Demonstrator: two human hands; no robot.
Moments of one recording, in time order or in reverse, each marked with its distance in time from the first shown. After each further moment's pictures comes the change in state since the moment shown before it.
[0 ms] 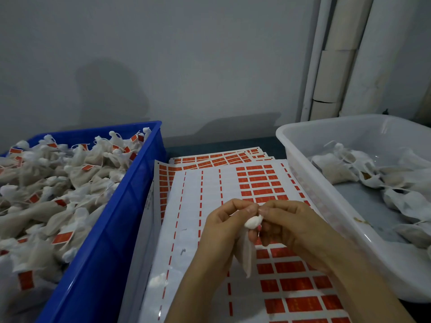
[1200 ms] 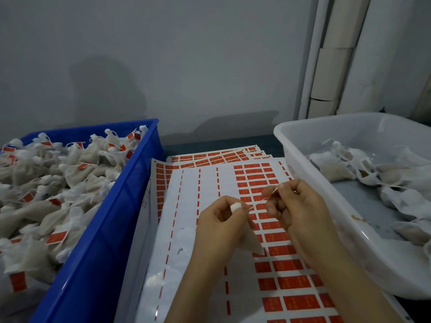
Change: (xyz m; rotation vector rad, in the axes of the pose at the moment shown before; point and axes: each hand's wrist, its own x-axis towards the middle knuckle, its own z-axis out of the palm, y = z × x) left_hand 0.006 -0.007 0.004 0.245 0.249 0.003; right_hand 0.003 0.001 0.010 0.021 0.452 -0.152
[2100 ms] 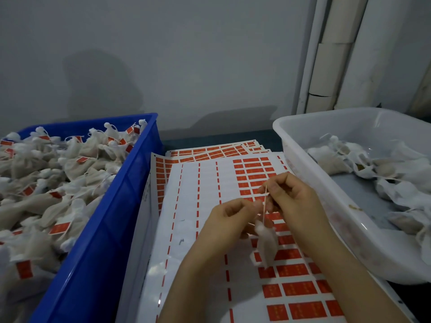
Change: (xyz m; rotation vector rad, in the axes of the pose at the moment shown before) left_hand -0.002 -0.003 -0.008 0.021 -0.381 -0.032; right_hand 0.004 0.009 -0.002 -0.256 -0.050 -0.179
